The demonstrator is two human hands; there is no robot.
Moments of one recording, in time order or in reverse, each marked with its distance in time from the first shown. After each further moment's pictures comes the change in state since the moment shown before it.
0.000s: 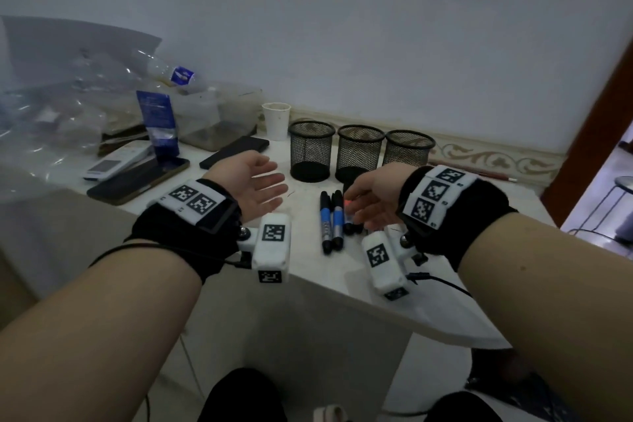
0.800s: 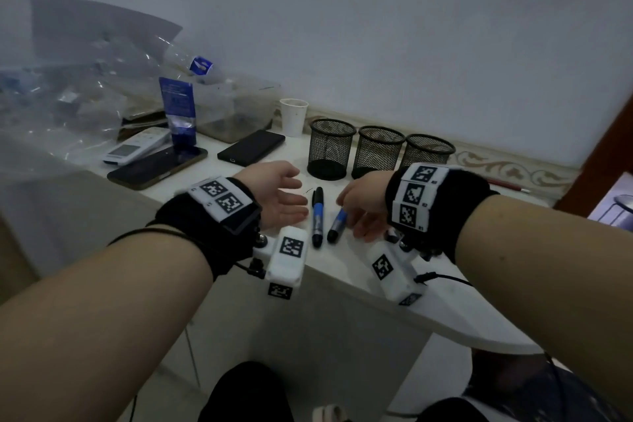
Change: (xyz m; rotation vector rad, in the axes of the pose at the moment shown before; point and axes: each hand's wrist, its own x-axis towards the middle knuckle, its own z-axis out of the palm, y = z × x) left_hand -0.009 -0.008 -0.005 0.131 -0.055 -0.140; right_hand 0.010 -0.015 0.044 -0.371 -0.016 0.057
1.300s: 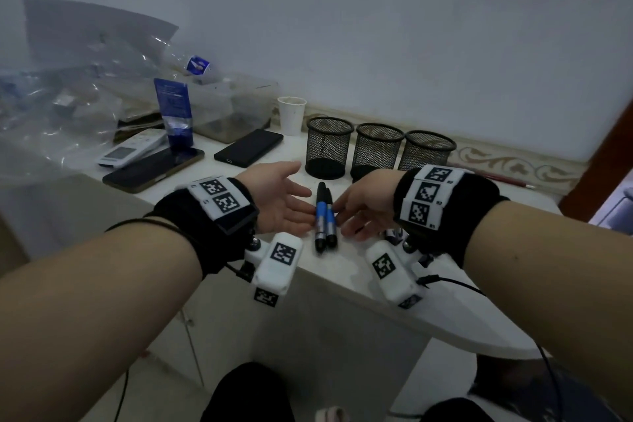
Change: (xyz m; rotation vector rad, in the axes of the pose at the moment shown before) left_hand 0.006 0.002 0.006 0.090 -0.137 -0.095; right_hand -0.005 0.009 -0.003 0.209 -0.129 -0.084
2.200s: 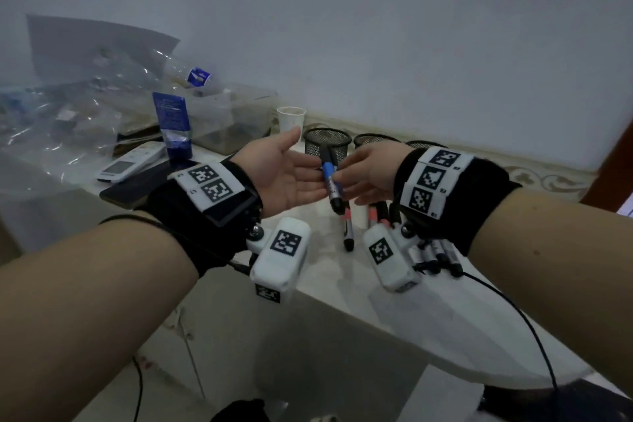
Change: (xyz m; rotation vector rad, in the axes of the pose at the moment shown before) left_hand -0.013 0.040 0.025 -0.162 -0.143 0.240; right_hand -0.004 -0.032 -0.039 0.019 0.109 -0.294
